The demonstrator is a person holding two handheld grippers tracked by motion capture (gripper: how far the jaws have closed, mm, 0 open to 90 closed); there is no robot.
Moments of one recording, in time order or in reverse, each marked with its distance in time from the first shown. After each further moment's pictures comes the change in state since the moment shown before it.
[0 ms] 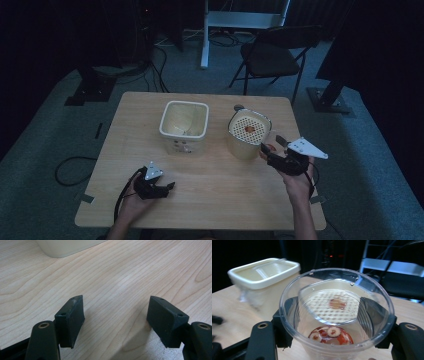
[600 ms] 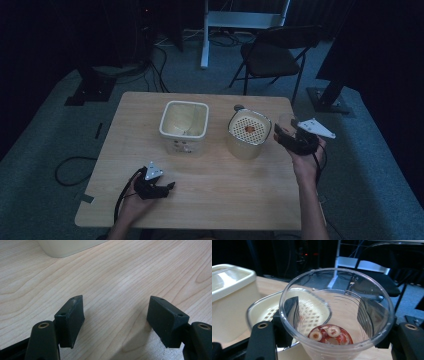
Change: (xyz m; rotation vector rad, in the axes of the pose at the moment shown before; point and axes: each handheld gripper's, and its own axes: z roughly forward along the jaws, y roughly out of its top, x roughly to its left) left arm -0.001 0.000 0.000 0.000 0.007 -0.005; right arm -0.046 0.028 0.021 0.025 -0.183 0.016
